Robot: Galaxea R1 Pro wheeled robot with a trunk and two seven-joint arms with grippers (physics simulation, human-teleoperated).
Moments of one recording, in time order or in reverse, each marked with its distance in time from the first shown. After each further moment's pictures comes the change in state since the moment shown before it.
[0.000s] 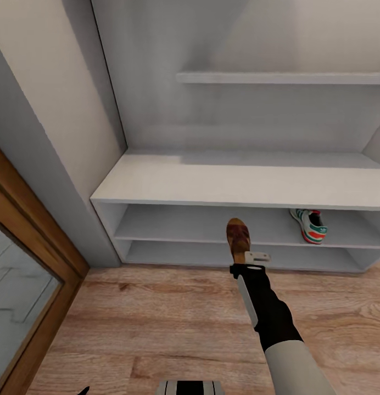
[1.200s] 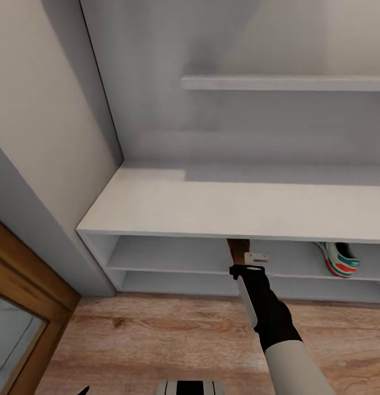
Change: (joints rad) left arm 0.000 0.000 0.000 0.000 0.000 -0.001 0.000; right arm 0.000 0.000 0.001 0.011 0.001 0.000 0.001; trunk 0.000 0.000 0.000
